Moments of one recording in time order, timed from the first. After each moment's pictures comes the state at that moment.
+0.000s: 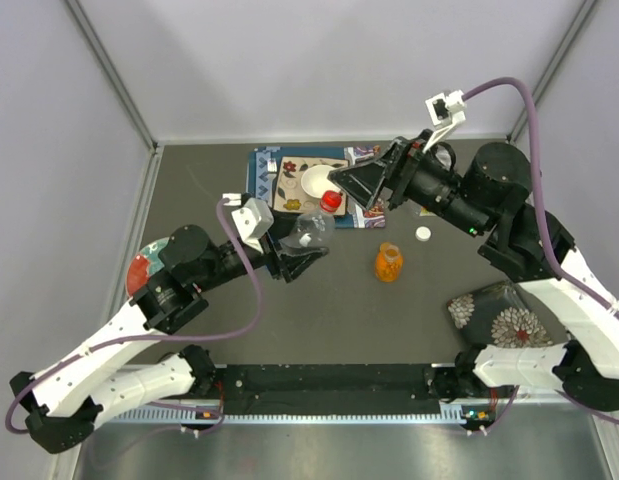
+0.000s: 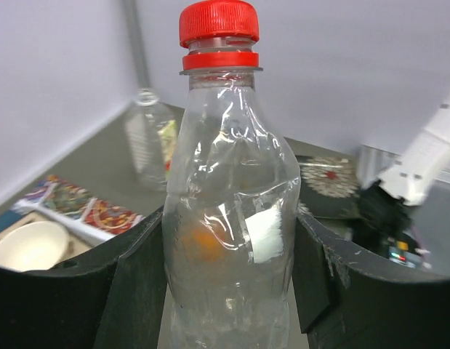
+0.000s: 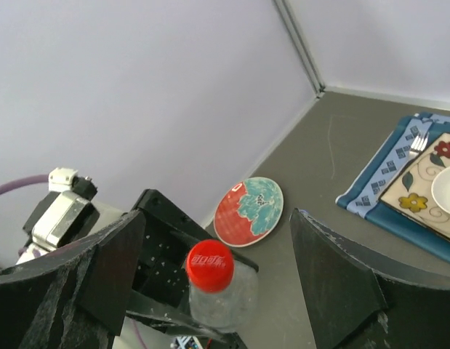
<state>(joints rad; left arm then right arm) -0.86 0.83 0.98 -0.03 0.35 -0.08 0.90 1.14 1.65 -0.43 -0.03 0.54</state>
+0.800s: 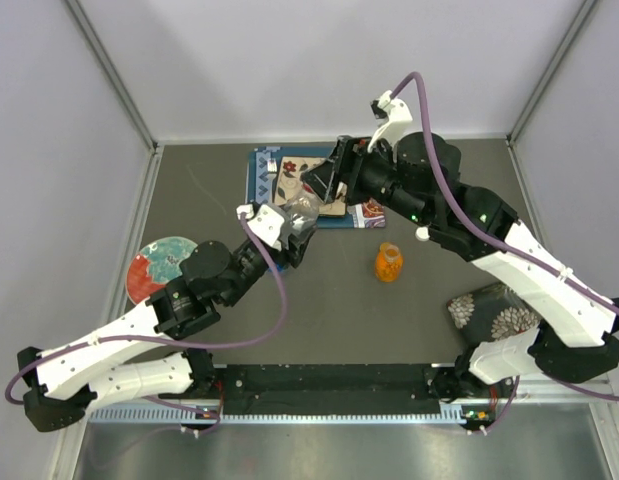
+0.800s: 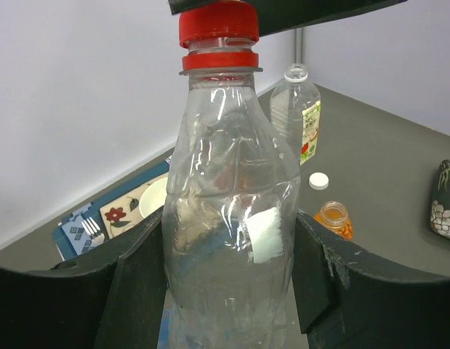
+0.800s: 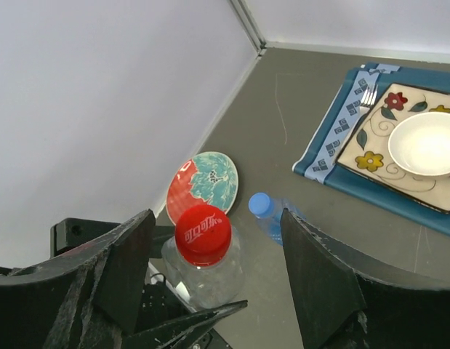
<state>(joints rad) -1.08 0.84 0.92 0.02 -0.38 0.16 0.98 1.35 1.79 -0.58 0.20 0.54</state>
